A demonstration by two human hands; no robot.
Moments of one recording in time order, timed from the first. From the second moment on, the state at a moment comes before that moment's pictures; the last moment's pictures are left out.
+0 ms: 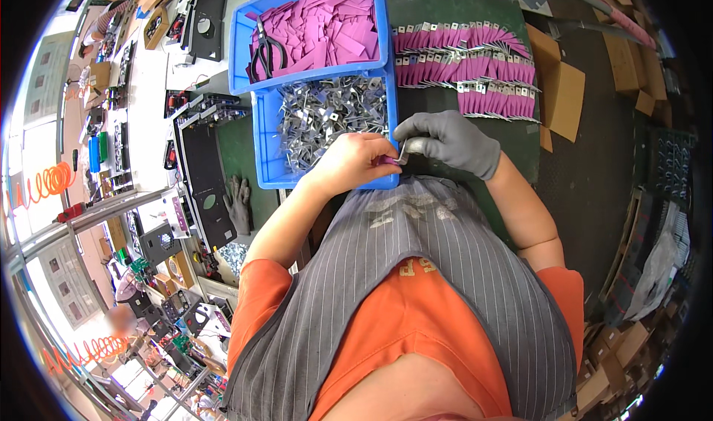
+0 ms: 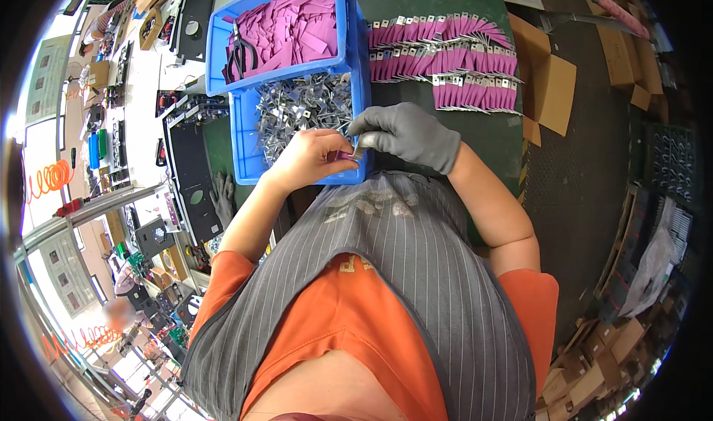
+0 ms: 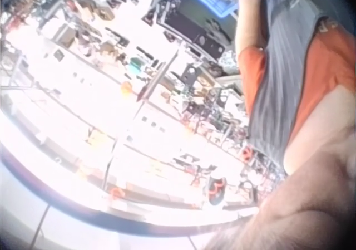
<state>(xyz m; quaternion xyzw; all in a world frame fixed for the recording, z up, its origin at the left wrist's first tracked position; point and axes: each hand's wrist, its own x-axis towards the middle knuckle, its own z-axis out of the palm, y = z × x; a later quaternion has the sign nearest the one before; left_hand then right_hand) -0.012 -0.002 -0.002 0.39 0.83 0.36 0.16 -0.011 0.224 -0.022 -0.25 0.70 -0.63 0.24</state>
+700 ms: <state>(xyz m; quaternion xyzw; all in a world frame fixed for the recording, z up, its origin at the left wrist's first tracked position) 0.003 -0.038 -0.056 0.12 0.93 0.30 0.16 0.014 0.283 -0.176 0.05 0.99 -0.14 -0.06</state>
